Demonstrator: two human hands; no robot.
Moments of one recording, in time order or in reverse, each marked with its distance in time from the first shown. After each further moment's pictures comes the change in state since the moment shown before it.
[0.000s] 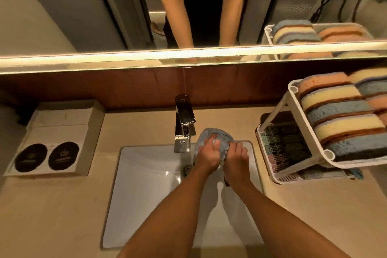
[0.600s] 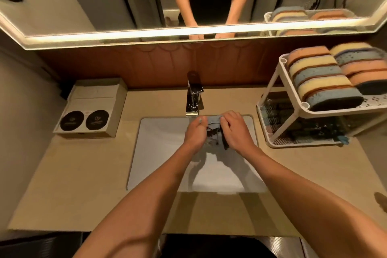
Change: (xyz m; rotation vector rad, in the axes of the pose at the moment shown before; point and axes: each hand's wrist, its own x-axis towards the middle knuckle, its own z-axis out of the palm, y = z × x) left_hand -0.119 0.017 -0.054 -0.209 0.178 0.017; right_hand -0.056 -0.009 -0.065 0.499 0.069 -0.359
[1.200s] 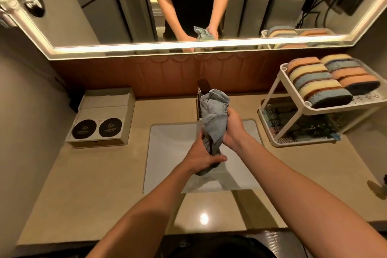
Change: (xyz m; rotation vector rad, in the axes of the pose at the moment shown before) left_hand -0.048 -0.044 -0.069 0.146 -0.358 0.173; right_hand 0.005 -0.140 0.006 1.586 0.053 0.759
